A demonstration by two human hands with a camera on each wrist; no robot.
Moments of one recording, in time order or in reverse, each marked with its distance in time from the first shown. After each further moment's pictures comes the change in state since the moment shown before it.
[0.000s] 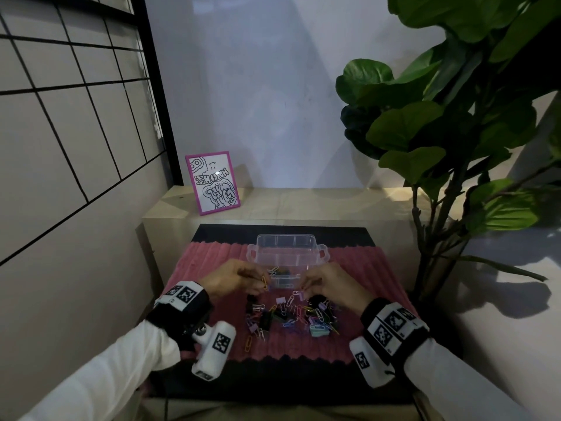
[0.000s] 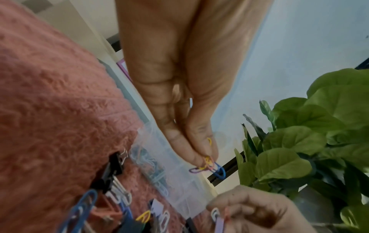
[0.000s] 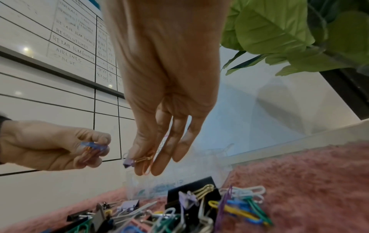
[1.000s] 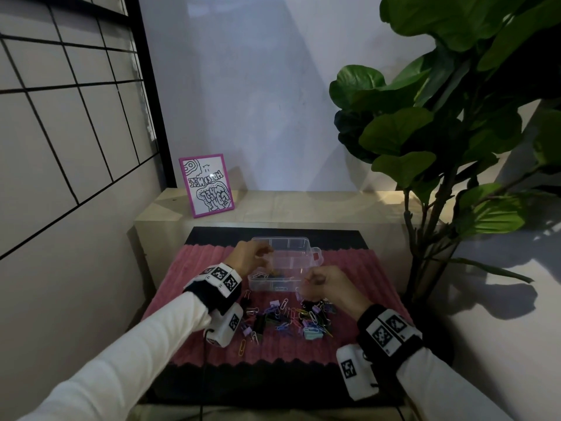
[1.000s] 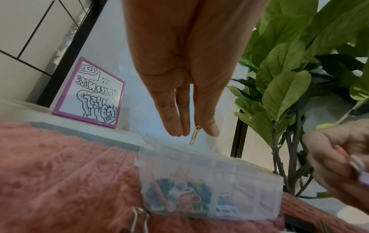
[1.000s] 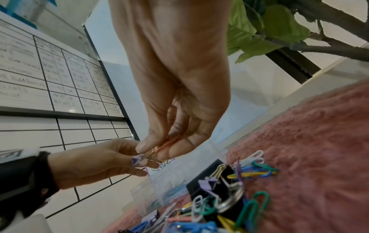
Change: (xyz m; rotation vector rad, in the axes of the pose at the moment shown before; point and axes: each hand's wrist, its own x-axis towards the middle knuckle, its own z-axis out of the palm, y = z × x) left_hand 0.061 0.015 0.006 0.659 0.295 0.106; right_hand -0.004 0.013 0.003 0.359 0.146 0.129
